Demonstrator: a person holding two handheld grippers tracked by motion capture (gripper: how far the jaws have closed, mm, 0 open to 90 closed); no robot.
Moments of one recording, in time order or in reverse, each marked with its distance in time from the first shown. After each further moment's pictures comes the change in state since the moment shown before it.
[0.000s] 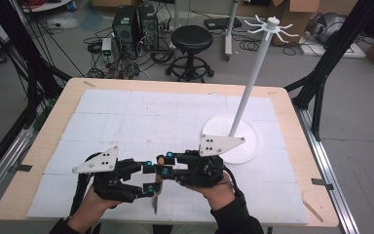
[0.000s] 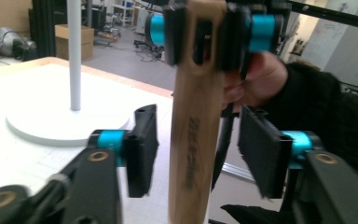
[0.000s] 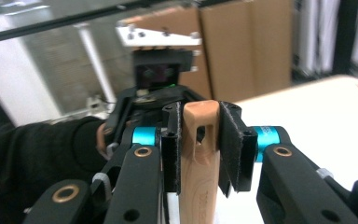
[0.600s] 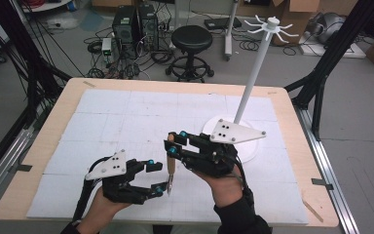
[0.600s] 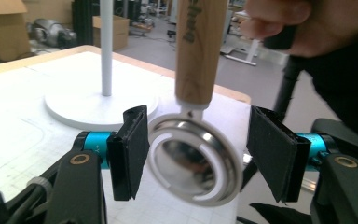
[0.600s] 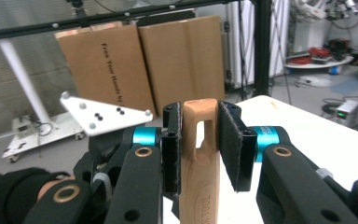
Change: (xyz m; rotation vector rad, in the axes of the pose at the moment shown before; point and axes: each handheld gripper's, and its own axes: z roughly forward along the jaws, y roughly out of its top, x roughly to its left) left arm -0.008 -0.007 0.015 0.035 0.166 0.029; right arm 0.019 0.043 -0.019 -0.066 -0.262 -0.037
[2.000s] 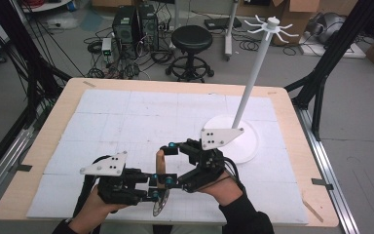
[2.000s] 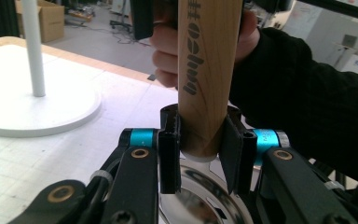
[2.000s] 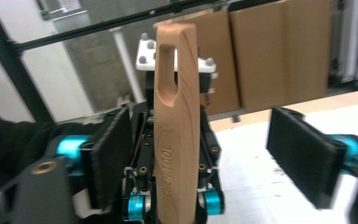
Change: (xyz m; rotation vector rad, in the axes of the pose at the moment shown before) left arm 0.000 0.009 -0.006 0.033 -0.283 -0.027; right arm -0.023 -0.038 0.025 0.053 0.434 0.033
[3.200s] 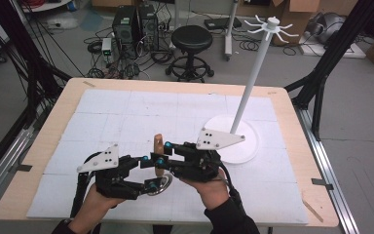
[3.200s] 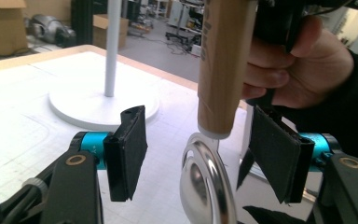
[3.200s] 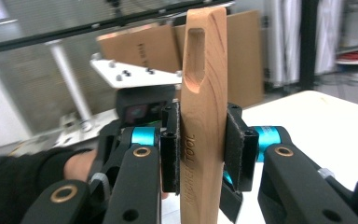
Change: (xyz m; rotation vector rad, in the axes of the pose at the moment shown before) left arm 0.008 -0.002 -0.010 -0.057 0.266 -0.022; right arm 0.014 0.004 0.010 -0.071 -0.274 0.005
